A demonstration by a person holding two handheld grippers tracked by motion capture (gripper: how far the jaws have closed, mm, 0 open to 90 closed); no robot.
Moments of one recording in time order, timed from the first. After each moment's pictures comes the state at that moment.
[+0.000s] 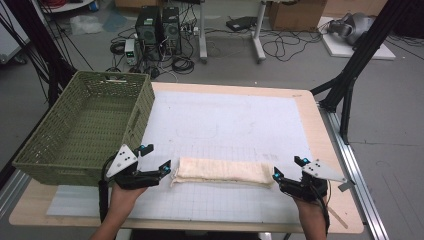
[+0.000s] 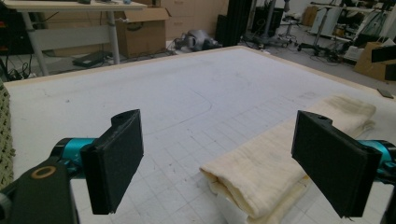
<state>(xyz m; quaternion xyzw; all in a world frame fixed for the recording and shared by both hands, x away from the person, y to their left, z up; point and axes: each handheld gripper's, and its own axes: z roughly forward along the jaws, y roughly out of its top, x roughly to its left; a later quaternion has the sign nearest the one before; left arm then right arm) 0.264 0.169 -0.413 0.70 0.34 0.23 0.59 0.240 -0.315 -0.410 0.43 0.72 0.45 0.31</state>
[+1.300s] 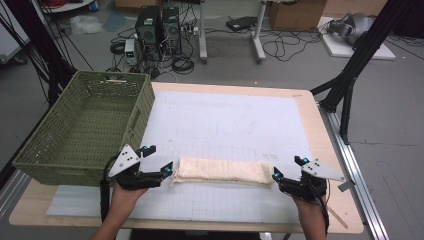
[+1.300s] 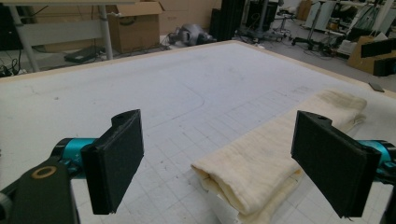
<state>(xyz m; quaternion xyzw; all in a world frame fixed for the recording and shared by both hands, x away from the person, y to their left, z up) 0.264 0.166 -0.411 0.71 0.33 0.22 0.59 0.243 -0.315 -0.412 0.44 0.72 0.45 0.31</state>
